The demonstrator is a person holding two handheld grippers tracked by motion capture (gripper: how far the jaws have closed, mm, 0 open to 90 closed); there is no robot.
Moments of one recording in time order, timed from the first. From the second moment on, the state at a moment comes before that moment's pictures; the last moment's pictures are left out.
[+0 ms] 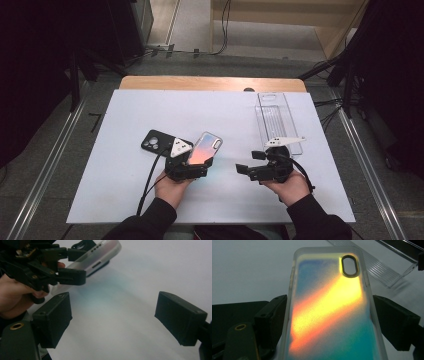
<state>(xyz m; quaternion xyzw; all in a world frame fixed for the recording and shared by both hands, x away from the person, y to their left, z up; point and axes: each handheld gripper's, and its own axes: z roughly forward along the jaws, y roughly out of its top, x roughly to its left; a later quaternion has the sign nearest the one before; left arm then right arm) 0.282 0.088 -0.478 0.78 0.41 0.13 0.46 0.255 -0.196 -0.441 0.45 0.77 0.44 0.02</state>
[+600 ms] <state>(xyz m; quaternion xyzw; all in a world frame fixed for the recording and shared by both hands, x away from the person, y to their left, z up) 0.268 0.077 -0.487 0.75 0.40 0.16 0.51 0.278 -0.169 -0.428 0.47 0.74 0.48 0.00</state>
